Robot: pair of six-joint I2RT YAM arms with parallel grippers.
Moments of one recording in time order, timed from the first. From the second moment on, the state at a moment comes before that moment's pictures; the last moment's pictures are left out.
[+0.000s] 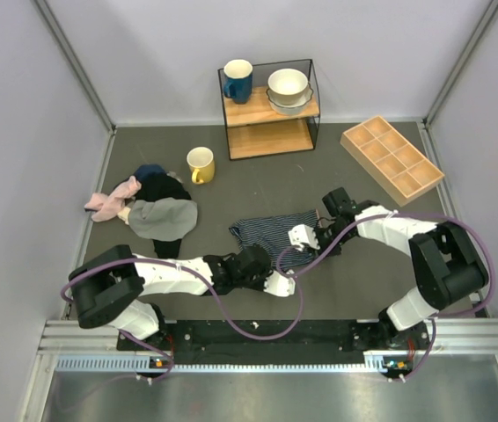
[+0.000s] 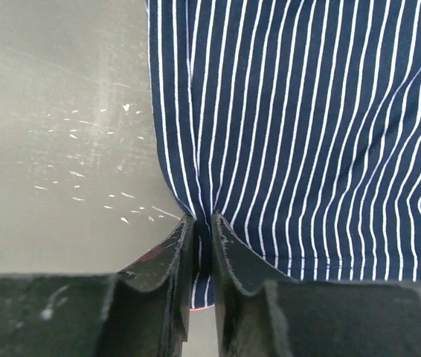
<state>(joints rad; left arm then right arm) -1.11 1.47 0.62 -0.02 -0.06 0.74 0.45 1.54 0.81 -0.61 -0.54 -1.30</state>
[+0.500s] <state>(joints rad) -1.09 1.43 0.65 -0.14 0.03 0.75 0.45 1.58 0.87 -0.72 -0.54 -1.33</state>
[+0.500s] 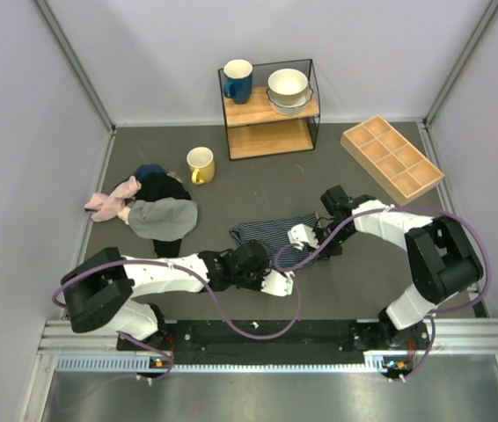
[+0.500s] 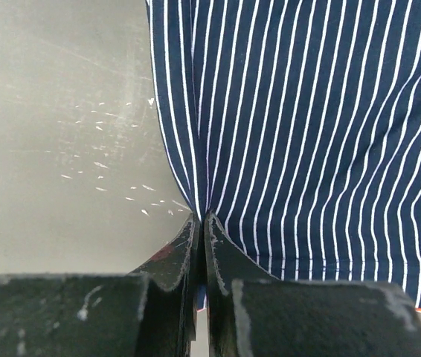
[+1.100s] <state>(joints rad) -0.90 1.37 0.71 -0.19 0.17 0.70 0.45 1.67 1.09 -0.88 -0.58 -1.21</state>
